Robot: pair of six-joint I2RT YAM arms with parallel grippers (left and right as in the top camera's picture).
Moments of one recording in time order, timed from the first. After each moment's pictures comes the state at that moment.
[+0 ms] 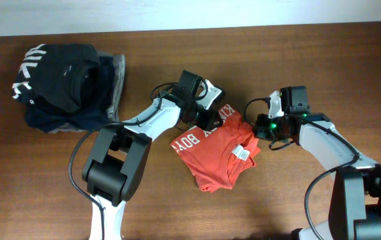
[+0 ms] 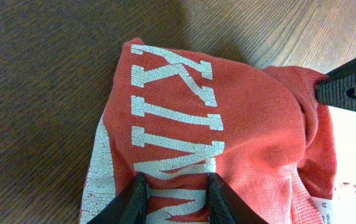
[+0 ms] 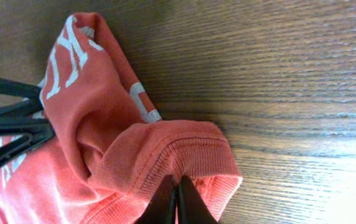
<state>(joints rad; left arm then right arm) -0.51 2.18 1.46 -0.39 0.58 0.06 0.02 1.66 0.91 -0.45 -0.35 0.26</state>
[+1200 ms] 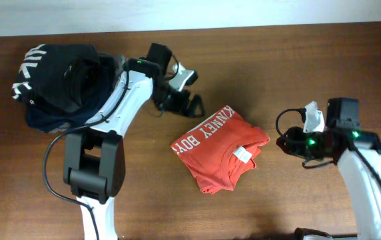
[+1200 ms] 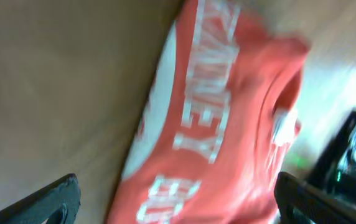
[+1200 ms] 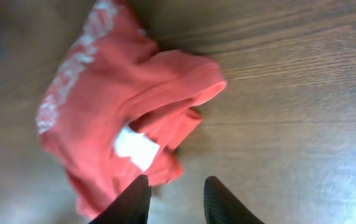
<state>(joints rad) -0.33 2.14 1.74 -1.05 0.60 0.15 -0.21 1.24 0.92 -0.91 -0.47 0.07</state>
